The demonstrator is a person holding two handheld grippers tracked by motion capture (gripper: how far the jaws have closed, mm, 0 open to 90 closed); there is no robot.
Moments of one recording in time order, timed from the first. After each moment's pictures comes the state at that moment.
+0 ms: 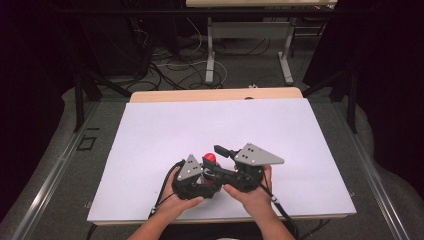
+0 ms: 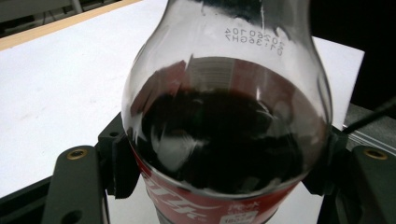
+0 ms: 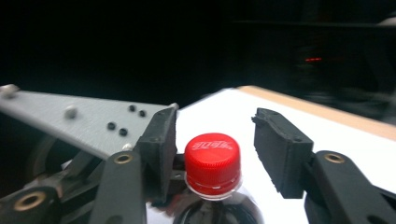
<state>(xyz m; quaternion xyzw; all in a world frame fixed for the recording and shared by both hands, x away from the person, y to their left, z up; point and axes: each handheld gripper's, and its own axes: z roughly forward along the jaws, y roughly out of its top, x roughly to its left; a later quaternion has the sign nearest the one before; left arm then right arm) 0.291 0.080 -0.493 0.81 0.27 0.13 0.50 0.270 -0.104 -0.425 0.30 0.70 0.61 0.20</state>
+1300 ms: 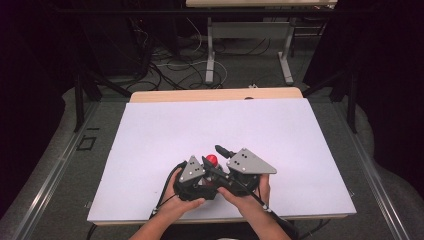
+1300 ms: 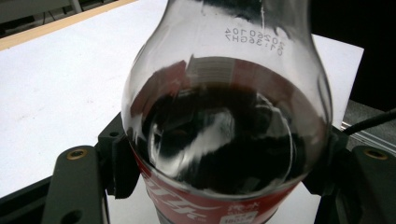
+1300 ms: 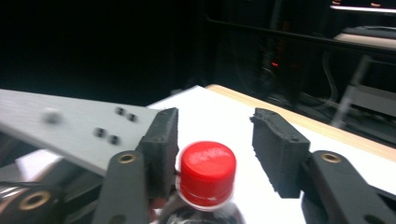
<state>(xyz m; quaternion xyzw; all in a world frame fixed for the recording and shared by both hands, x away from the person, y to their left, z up) 0.288 0.077 -0.493 0.82 0.27 0.13 0.49 0.258 -0.092 -0.421 0.31 0.71 0.57 0.27</state>
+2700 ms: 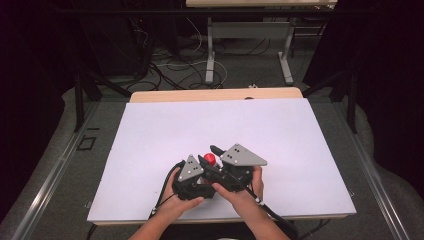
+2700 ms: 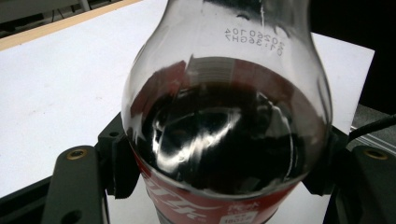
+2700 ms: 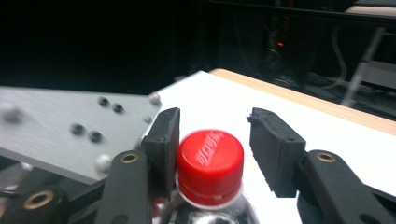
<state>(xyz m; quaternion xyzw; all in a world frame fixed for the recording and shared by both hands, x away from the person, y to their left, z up) 0.289 0.080 -0.494 0.81 0.28 0.14 0.49 0.272 -0.081 -0.428 0.33 0.72 0.55 0.25</state>
